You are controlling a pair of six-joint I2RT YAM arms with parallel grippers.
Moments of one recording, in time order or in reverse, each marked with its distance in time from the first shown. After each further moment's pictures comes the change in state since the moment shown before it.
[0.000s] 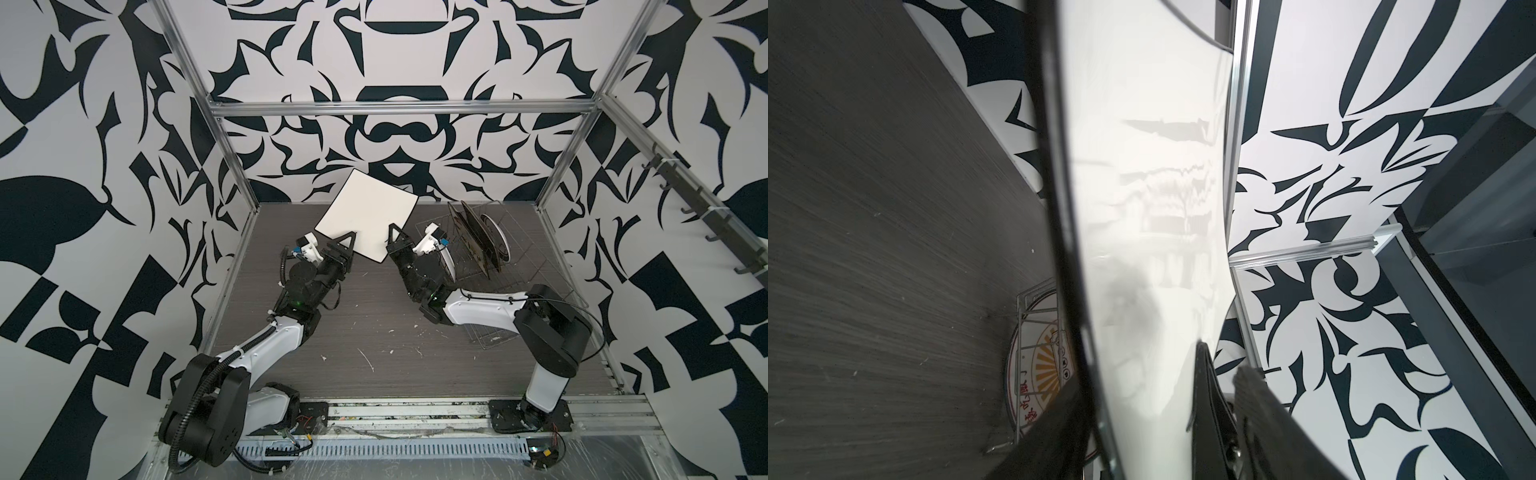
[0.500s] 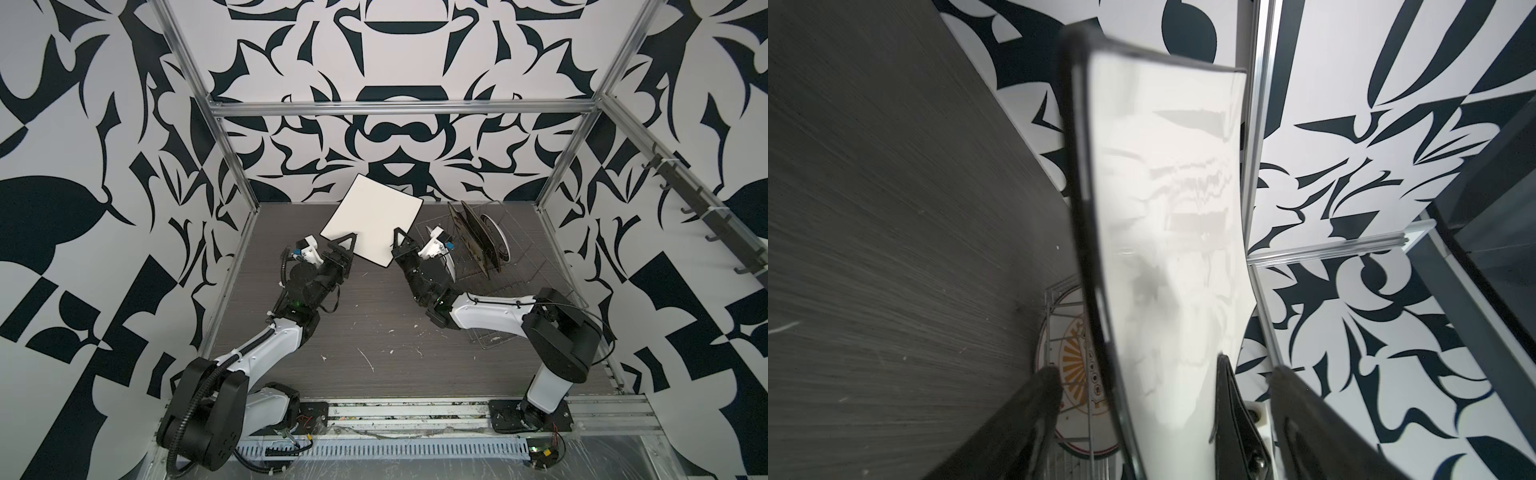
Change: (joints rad) left arm 0.000 -0.007 -0.013 -0.042 0.000 0.031; right arm -0.008 -0.067 -0.077 -0.003 0.000 -0.007
